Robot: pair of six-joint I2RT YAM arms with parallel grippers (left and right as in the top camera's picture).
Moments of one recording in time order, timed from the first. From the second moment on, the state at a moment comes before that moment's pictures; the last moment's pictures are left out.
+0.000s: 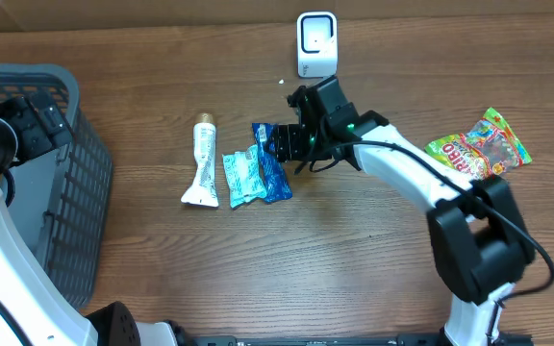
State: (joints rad) left arm 0.41 1.58 2.32 -1.69 -0.06 -0.08; right arm 0.53 2.00 1.41 -0.41 -0.43 0.46
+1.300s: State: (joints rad) left arm 0.41 1.58 2.32 -1.69 -0.06 -0.08; right arm 0.48 2.12 1.49 -0.69 -0.36 0.39
